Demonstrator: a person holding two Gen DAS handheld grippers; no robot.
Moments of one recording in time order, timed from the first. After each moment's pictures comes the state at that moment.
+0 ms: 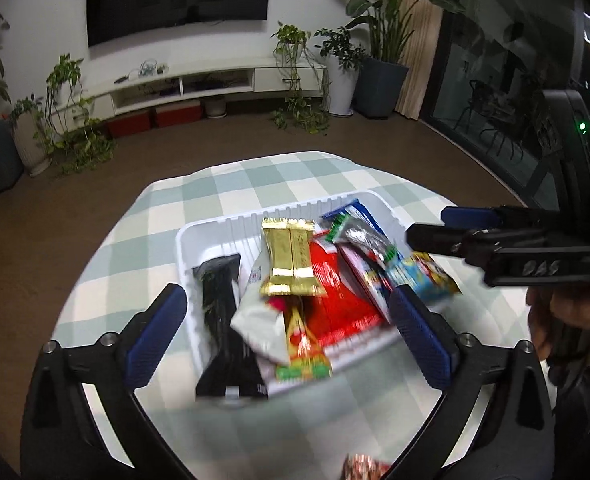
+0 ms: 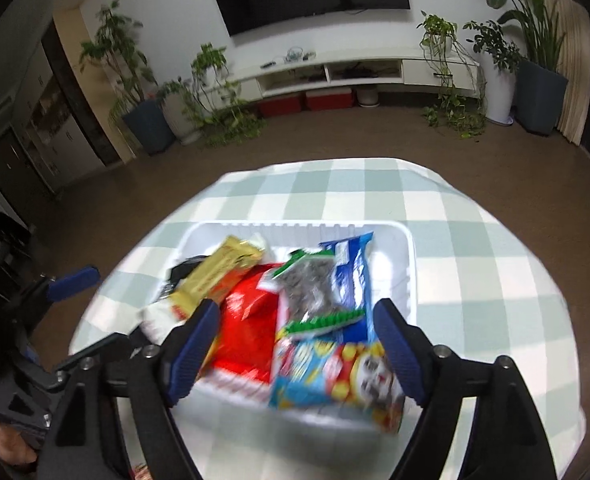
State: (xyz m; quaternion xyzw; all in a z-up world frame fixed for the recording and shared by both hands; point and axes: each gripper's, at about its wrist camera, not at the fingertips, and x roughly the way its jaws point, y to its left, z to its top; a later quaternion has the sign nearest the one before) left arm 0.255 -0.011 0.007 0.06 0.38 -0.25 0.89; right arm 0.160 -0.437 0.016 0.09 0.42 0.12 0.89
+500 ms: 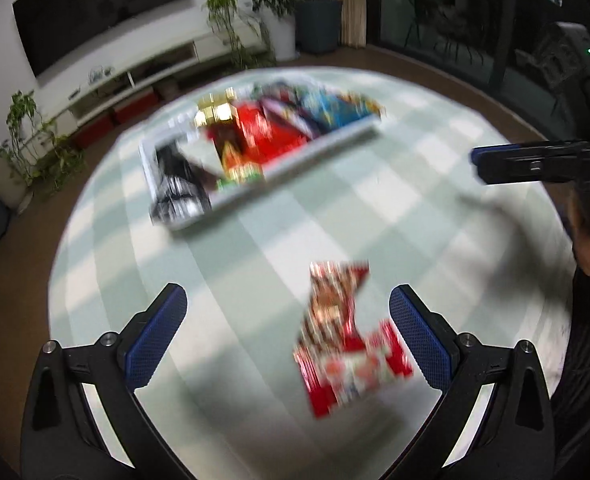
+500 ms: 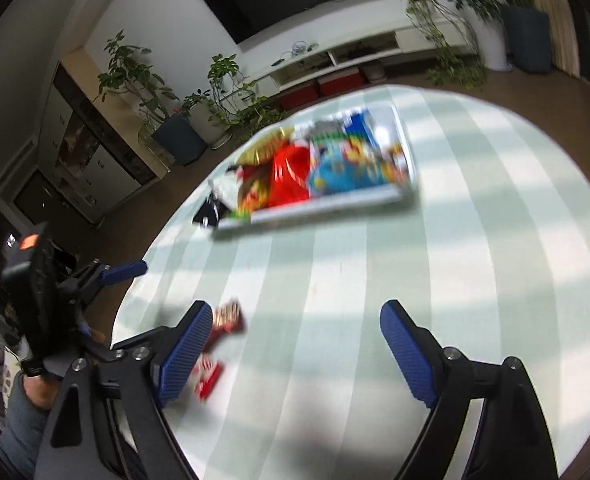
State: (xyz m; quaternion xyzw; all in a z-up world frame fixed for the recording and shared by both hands) left arm 0.112 0.011 -0.055 0.20 0.42 -0.30 0.83; right arm -0.015 -0.452 -0.034 0.20 0.42 0.16 0.87
